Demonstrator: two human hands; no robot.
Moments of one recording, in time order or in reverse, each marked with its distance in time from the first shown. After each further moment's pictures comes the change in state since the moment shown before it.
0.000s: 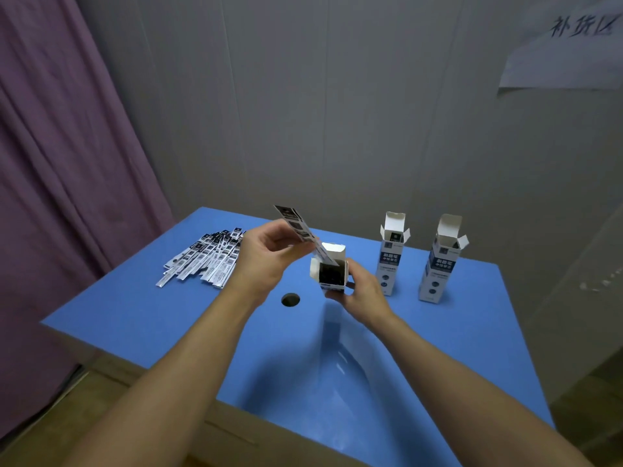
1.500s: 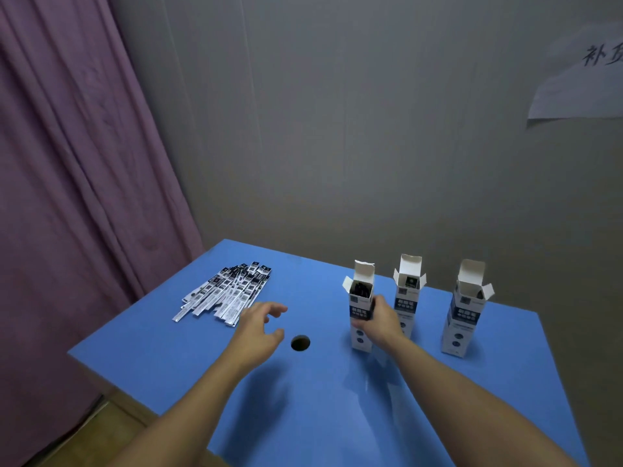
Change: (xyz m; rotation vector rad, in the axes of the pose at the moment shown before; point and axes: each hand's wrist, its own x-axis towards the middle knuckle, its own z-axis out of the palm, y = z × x) left_hand 0.000 -0.086 -0.048 0.818 -0.008 -0.288; right_hand 0.068 0.041 -0.015 -0.083 -0.060 0.450
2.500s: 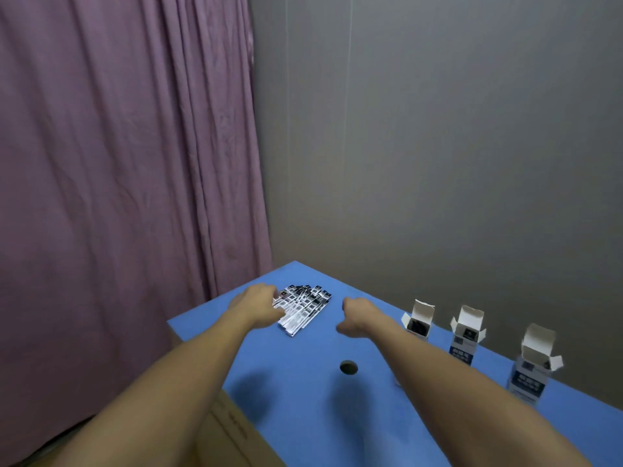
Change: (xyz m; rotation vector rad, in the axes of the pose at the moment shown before) left_hand -0.022 0.011 -0.135 0.633 0.088 -0.234; right_hand -0.057 -0.168 0.033 -0.829 -0.353 -0.461
